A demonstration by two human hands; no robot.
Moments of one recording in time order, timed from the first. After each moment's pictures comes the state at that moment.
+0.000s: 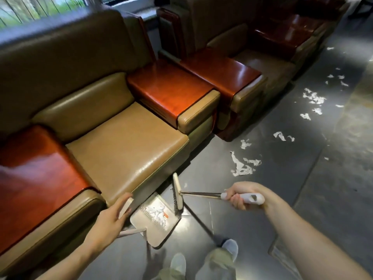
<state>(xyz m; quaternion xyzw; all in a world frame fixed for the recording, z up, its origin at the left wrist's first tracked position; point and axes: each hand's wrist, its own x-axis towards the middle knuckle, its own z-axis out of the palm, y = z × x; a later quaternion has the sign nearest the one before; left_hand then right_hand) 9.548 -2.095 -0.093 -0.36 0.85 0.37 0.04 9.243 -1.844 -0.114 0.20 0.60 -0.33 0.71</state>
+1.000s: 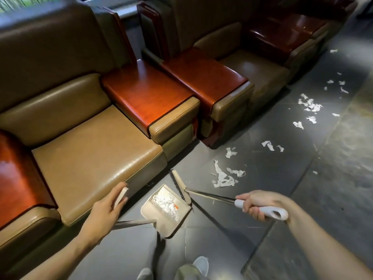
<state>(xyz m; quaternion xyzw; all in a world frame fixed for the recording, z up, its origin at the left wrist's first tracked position) 9.360 -2.025 -0.097 -0.39 0.85 0.36 -0.02 9.054 -1.727 -0.088 0.07 0.69 -0.27 0.66</state>
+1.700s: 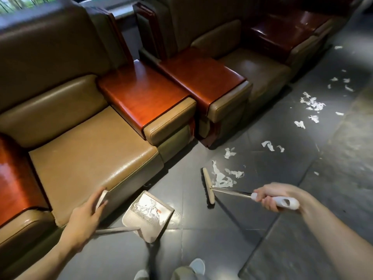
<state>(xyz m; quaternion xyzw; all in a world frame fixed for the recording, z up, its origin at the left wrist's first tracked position) 9.352 -2.023 -0.092 -0.47 0.82 0.33 0.00 8.985 -1.694 -0.081 0.18 0.68 -0.30 0.65</state>
